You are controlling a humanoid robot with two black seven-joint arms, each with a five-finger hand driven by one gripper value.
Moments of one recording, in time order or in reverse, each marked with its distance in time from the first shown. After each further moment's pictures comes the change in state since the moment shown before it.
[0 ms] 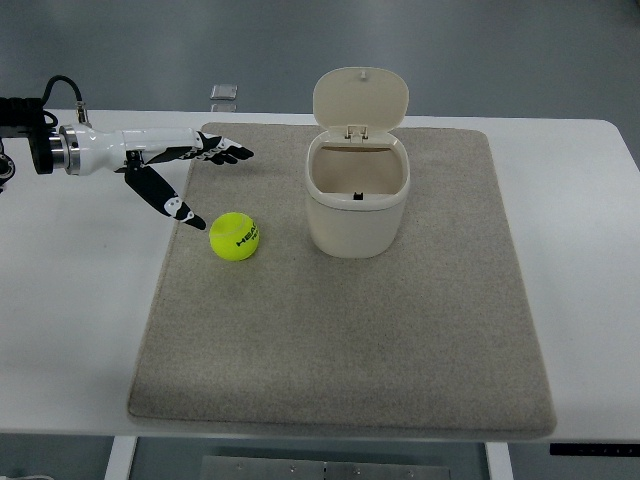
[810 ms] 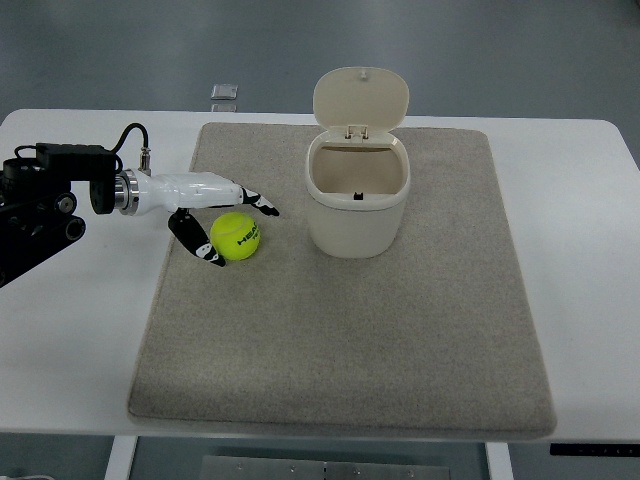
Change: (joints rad) left arm -0.006 -0.075 0.147 -0.031 0.312 0.288 -0.027; right arm 0.000 0.000 0.000 0.000 0.000 0.000 0.000
